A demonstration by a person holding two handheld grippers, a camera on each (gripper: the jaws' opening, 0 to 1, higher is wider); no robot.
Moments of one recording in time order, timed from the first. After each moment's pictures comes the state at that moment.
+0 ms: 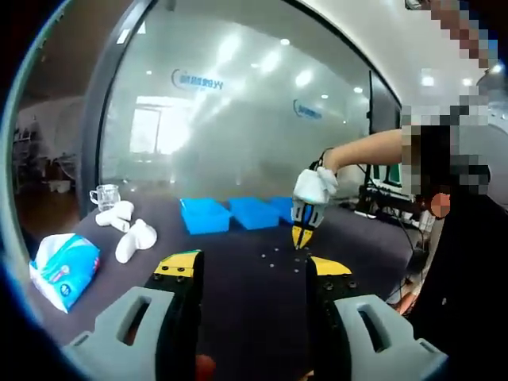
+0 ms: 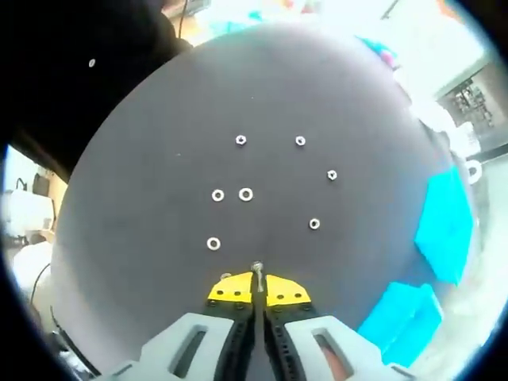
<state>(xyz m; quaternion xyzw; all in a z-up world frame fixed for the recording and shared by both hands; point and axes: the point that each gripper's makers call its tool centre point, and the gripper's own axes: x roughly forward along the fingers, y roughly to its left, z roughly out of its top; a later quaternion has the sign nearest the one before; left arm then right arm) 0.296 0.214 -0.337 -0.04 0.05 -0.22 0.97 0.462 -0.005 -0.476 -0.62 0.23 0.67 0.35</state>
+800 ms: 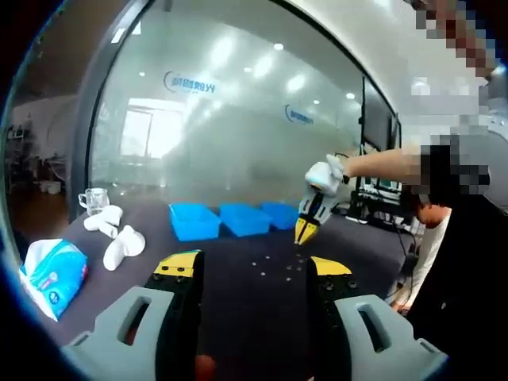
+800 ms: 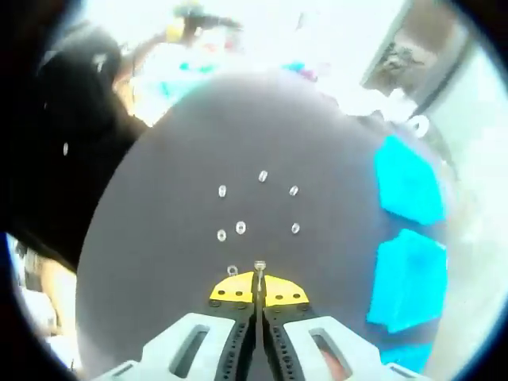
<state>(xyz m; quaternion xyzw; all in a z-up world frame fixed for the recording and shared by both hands) 0.305 0.203 -0.329 -0.05 0.04 -0.25 0.97 0.438 -0.003 -0.415 -0.43 0.22 0.64 0.59</state>
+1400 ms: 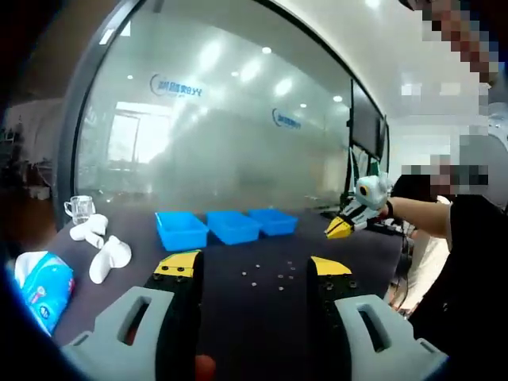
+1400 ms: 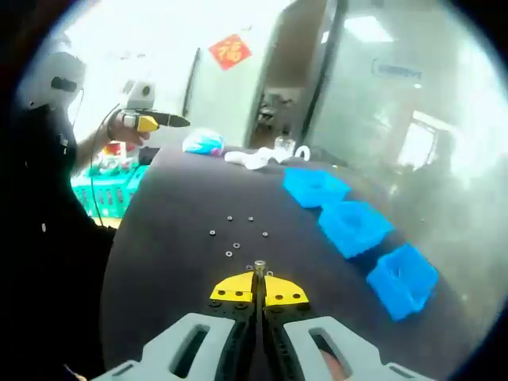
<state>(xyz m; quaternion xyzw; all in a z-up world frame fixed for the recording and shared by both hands) 0.312 0.189 -0.322 -0.04 0.02 -0.28 0.96 0.390 -0.093 -0.383 -0.21 0.12 0.48 0.84</state>
